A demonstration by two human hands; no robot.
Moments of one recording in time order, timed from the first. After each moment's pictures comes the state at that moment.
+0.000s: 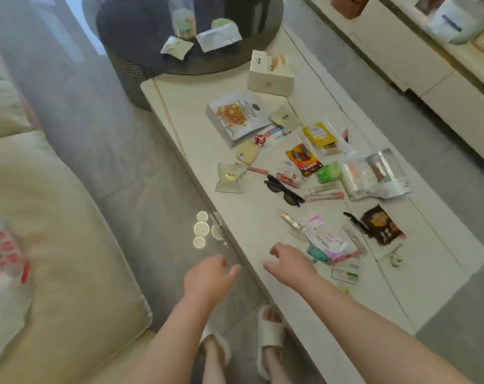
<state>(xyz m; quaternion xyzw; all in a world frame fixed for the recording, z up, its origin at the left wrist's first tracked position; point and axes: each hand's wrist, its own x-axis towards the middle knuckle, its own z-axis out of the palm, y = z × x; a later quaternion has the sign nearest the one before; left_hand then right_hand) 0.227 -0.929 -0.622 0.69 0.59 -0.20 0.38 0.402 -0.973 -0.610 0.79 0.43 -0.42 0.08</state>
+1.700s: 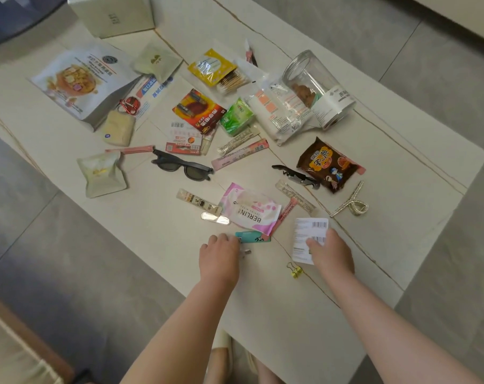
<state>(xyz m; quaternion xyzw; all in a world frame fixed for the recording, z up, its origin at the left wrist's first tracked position) 0.466 -1.004 -0.779 0.85 0.40 -0.29 0.19 0.625 -1.129 -0.774 0.93 0.06 -0.35 -0.12</state>
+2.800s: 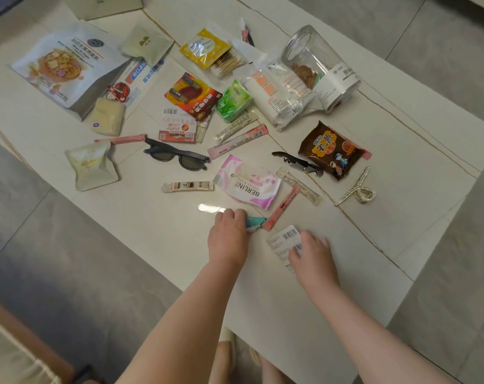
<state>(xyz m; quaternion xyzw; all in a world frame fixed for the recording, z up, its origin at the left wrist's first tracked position) 0.488 -0.999 -0.803 0.85 0.43 -0.17 0.25 0.581 -1.131 -0.786 0.91 0.24 -0.33 -0.09</state>
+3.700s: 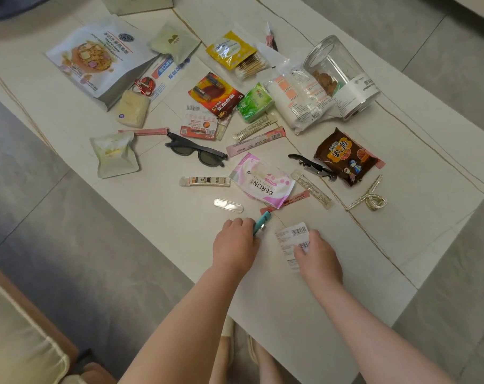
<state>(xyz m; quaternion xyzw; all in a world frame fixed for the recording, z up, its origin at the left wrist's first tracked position) 0.464 -1.001 -0.784 0.84 0.42 -0.18 0.29 0.573 -1.118 -0.775 0.92 0.17 -0.36 -0.06</state>
